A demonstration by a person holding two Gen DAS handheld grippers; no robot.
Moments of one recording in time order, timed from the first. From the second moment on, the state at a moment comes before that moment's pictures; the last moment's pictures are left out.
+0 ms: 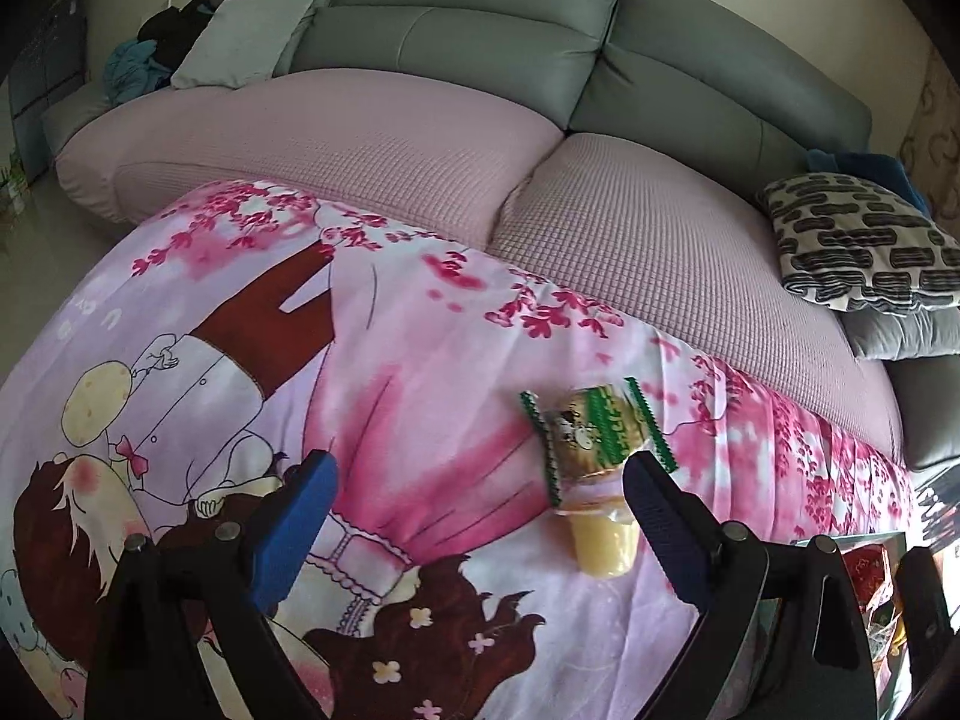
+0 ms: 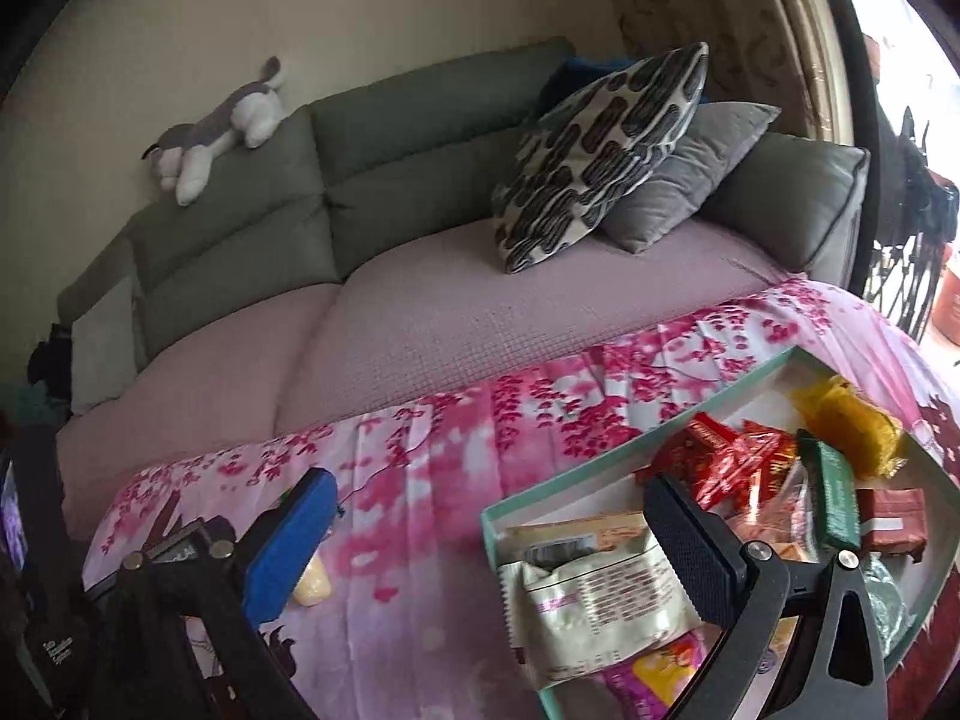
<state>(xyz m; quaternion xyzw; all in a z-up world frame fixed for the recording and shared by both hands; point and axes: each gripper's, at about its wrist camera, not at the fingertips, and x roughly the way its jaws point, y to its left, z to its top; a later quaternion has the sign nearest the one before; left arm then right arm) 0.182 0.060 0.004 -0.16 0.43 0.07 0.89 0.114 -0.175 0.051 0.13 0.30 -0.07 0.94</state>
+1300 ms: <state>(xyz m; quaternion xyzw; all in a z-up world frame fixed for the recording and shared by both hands) 0.193 0.115 -0.035 -0.13 0.49 0.14 0.85 0.187 -0.054 -0.037 -0.03 0.42 0.08 0.90</state>
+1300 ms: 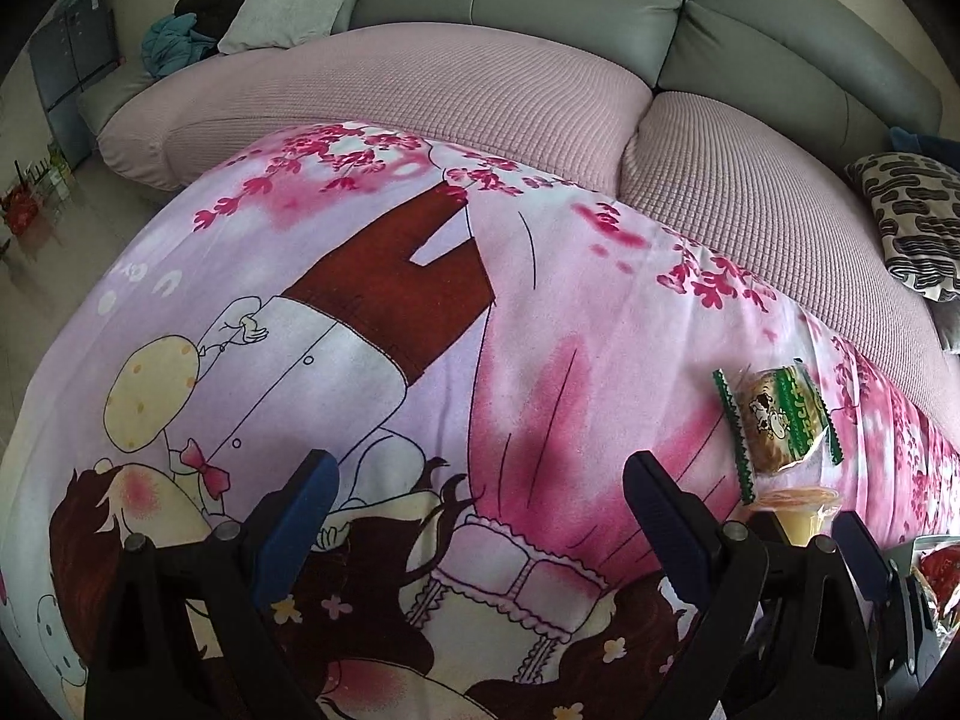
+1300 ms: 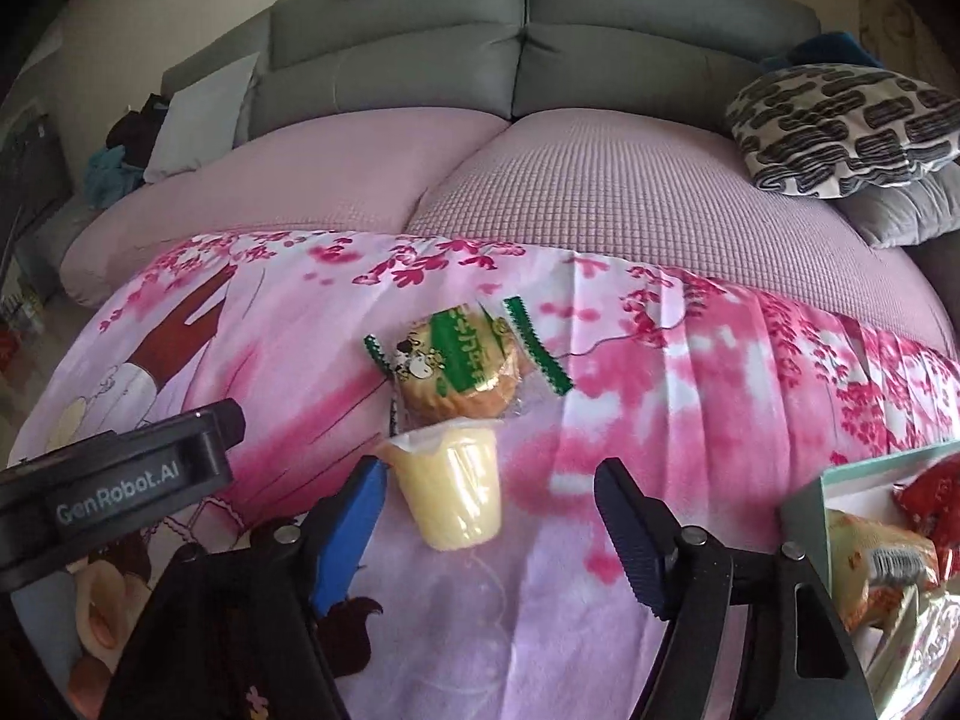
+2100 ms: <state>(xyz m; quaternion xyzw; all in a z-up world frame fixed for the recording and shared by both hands) 0.198 0.098 -0.040 -0.11 0.49 0.12 0.85 0.196 -0.057 -0.044 -0.01 0.42 0.08 0.90</state>
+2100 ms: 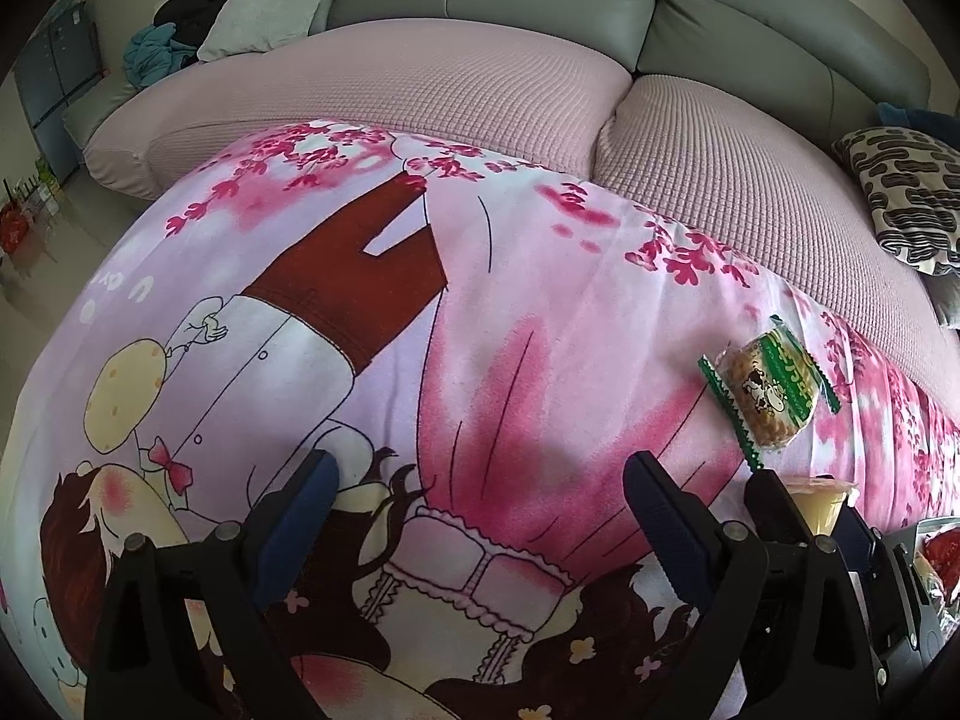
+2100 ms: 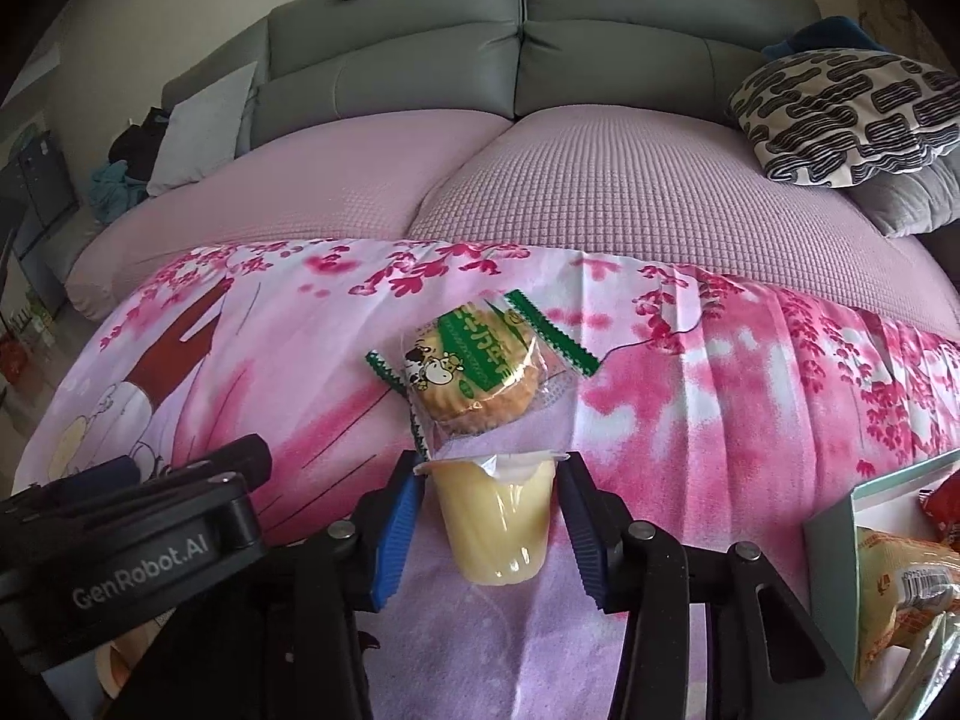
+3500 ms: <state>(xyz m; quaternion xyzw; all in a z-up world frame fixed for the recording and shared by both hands) 0.270 0.001 -0.038 -0.11 0.50 -0.04 0.86 0.198 -0.147 -0.021 0.09 0.40 -0.03 0.91</state>
